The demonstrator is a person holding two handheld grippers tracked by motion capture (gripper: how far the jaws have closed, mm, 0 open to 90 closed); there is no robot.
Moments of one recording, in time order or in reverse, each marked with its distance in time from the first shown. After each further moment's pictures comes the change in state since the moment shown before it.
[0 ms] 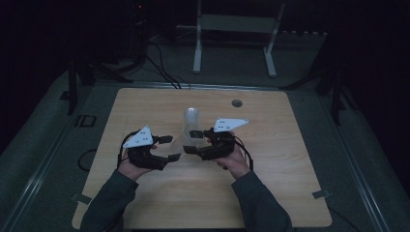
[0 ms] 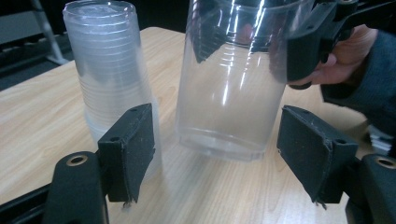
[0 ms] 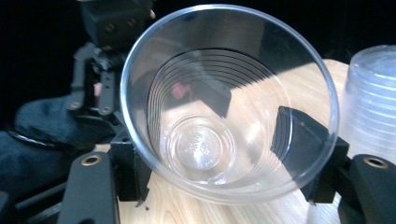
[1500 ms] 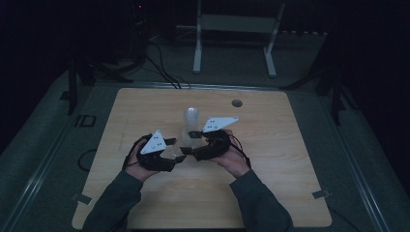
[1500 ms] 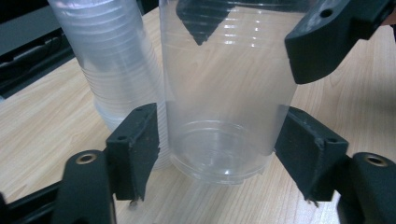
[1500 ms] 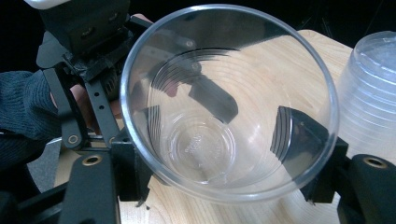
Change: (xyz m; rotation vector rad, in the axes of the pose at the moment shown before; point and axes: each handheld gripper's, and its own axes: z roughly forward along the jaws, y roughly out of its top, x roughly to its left) left arm -0.012 -0.003 0.022 0.109 0.103 0.075; right arm 0.013 0.016 0.011 0.170 -0.115 -0.051
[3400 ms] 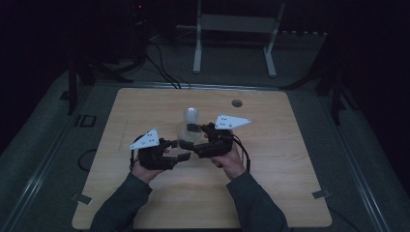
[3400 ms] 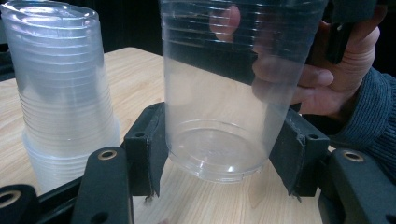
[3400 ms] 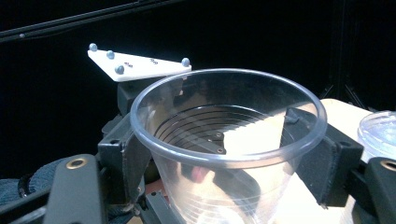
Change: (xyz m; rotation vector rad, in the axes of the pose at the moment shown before) left arm 0.005 -0.007 0.004 -0.248 -0.217 -0.186; right arm -0.002 -0.001 -0.011 -0.326 0.130 0.062
